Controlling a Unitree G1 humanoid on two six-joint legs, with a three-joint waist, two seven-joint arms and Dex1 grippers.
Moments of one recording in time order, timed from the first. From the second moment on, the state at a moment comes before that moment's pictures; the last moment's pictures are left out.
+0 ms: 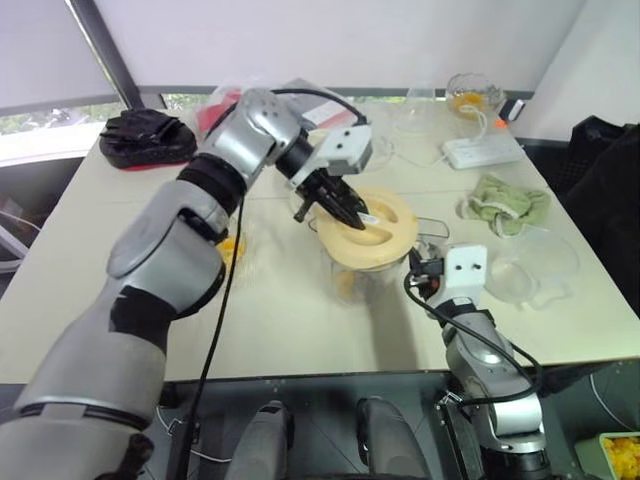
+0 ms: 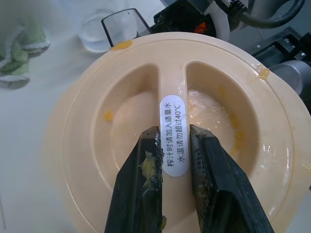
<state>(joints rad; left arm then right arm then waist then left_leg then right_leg) -1.51 0.36 -0.77 1.05 -0.40 -0.07 -1.61 0.01 -0.17 0.02 -0.48 0.08 0.45 0.03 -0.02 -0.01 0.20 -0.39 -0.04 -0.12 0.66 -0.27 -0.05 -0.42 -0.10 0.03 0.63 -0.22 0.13</state>
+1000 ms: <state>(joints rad) -1.18 0.45 -0.41 0.20 -0.21 0.90 -1.20 -0.09 -0.18 0.02 -0.36 0.07 0.43 0.08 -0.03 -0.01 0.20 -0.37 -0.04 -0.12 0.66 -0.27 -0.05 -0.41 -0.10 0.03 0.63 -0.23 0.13</state>
